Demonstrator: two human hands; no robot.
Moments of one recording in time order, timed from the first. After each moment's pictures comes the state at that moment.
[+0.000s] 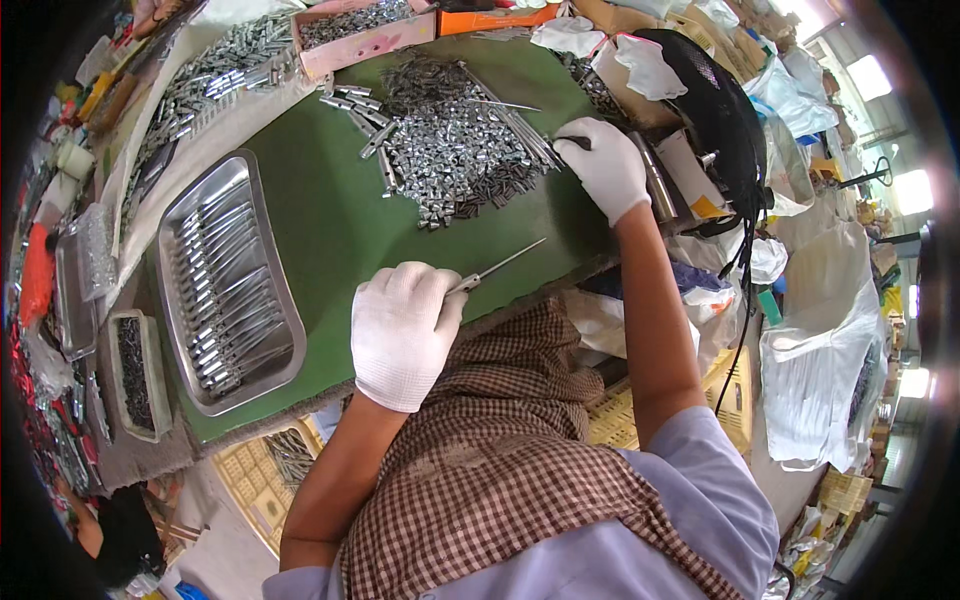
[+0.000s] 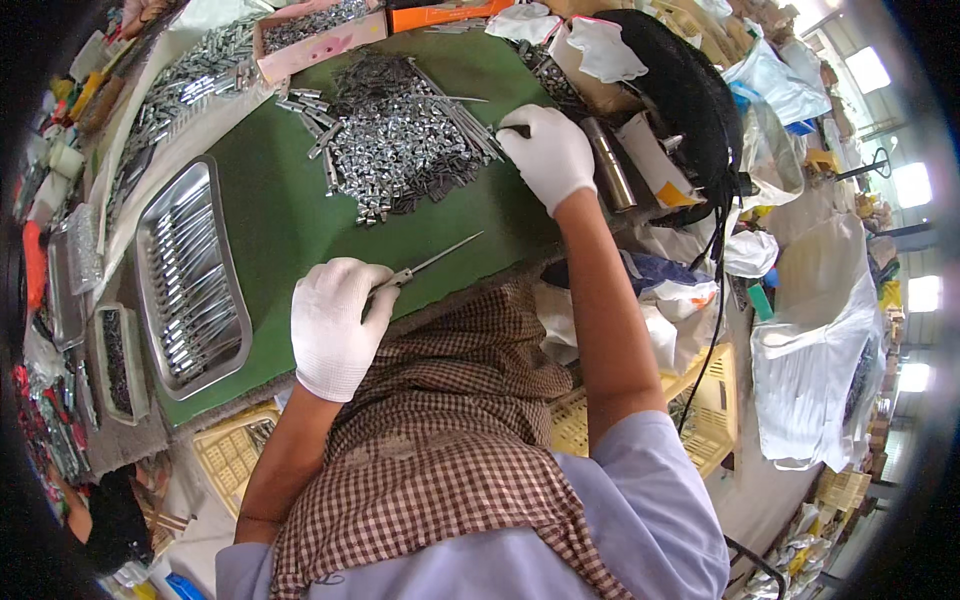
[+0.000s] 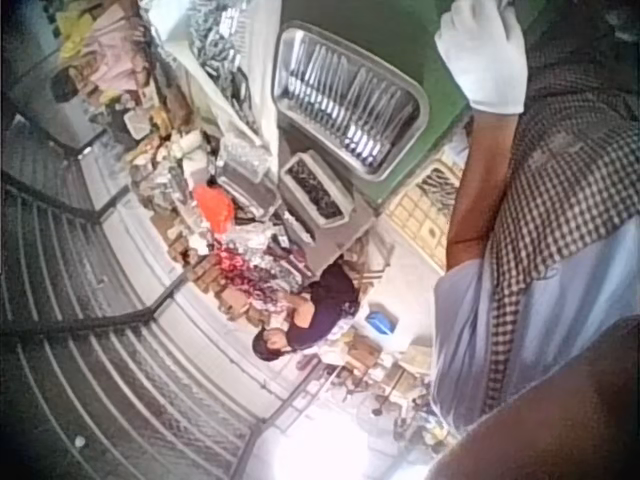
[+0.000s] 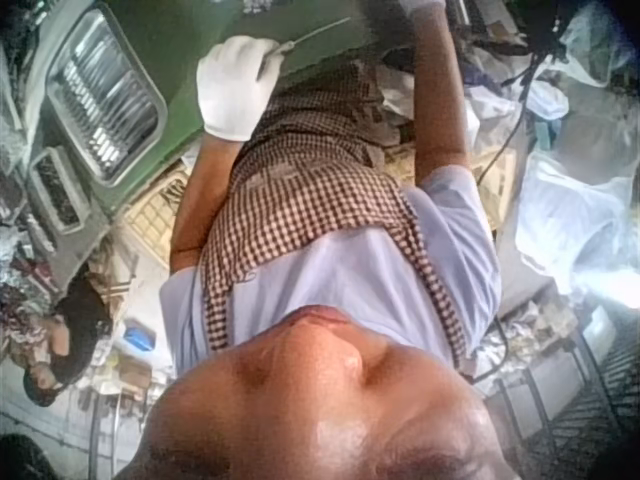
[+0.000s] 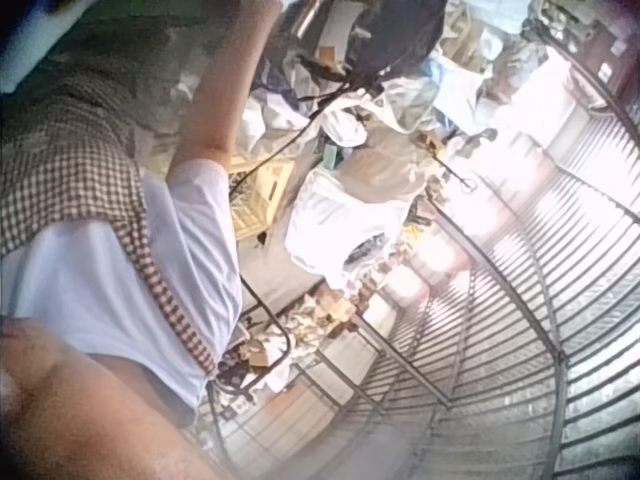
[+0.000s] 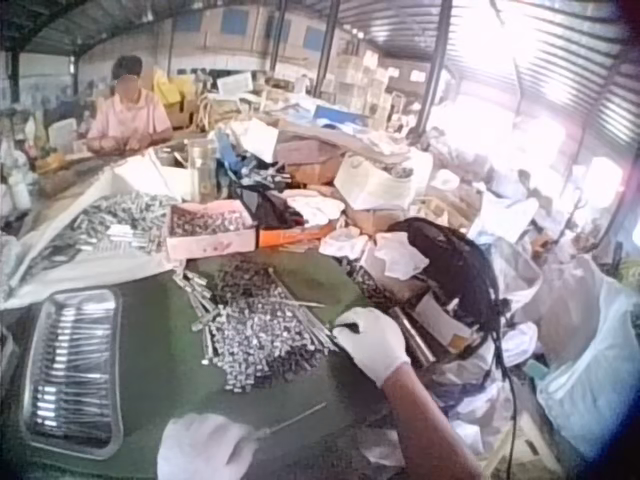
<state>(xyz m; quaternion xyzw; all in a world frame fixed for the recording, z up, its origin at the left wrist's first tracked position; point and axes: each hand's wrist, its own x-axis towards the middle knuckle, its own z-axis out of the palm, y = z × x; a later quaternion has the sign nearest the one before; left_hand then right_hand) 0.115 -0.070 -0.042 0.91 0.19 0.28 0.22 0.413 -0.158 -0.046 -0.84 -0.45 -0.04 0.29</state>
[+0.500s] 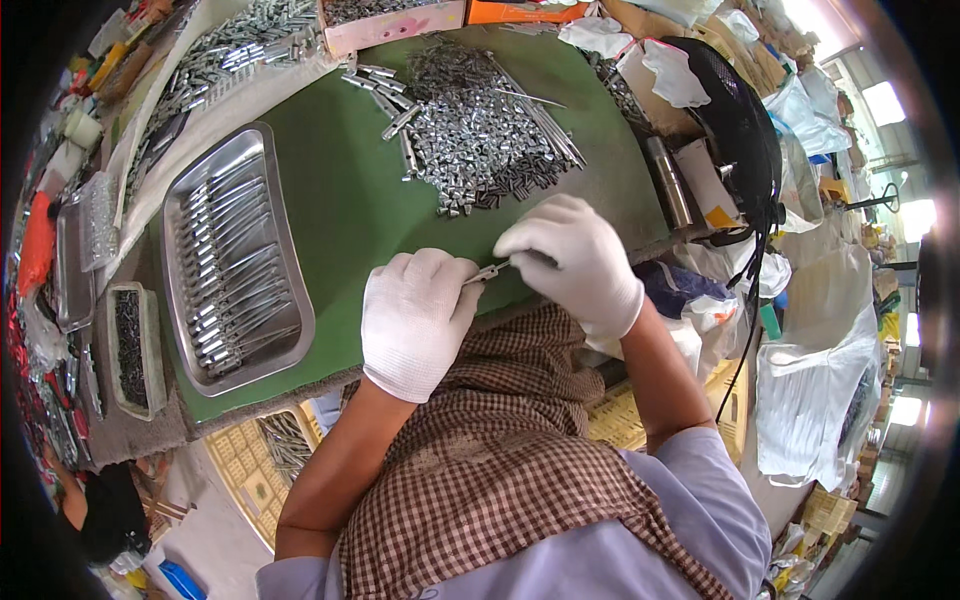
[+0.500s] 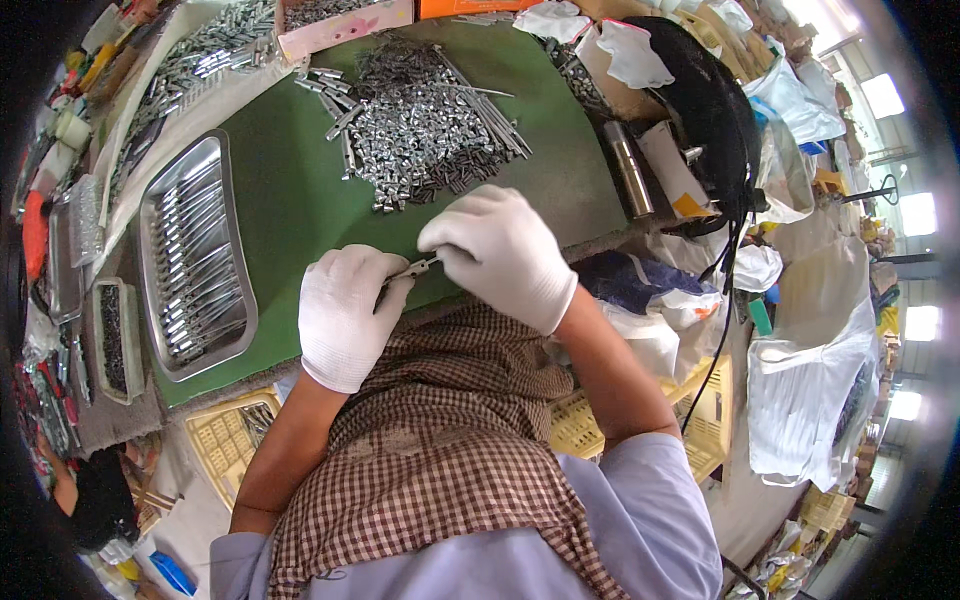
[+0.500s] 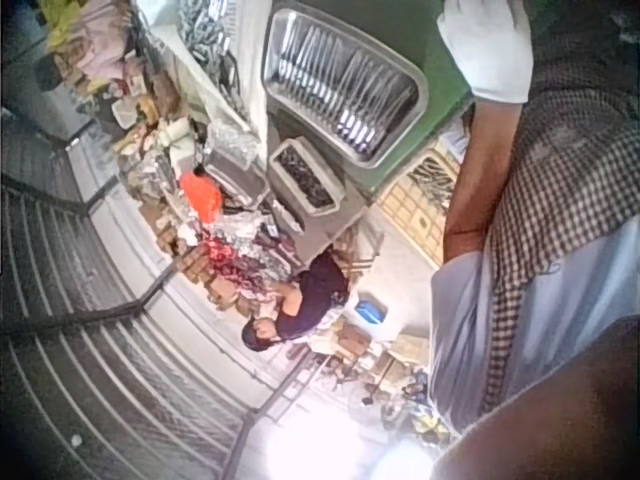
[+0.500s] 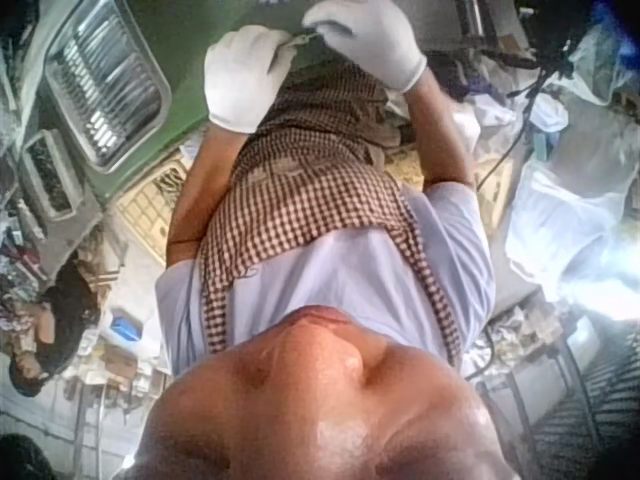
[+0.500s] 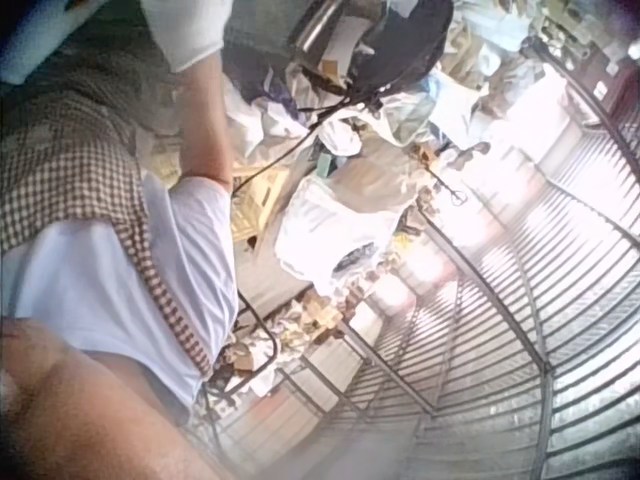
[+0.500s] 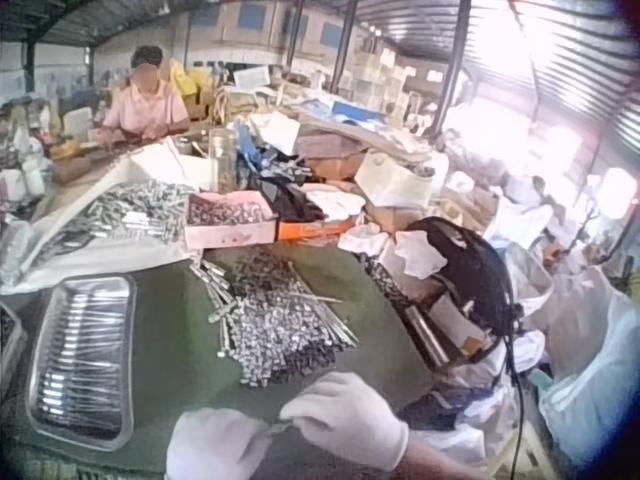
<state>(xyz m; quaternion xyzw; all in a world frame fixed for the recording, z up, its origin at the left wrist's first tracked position) 0.112 -0.070 -0.041 0.92 0.19 0.27 0.22 0.302 -0.173 -0.016 -0.65 -0.68 0.05 0.33</state>
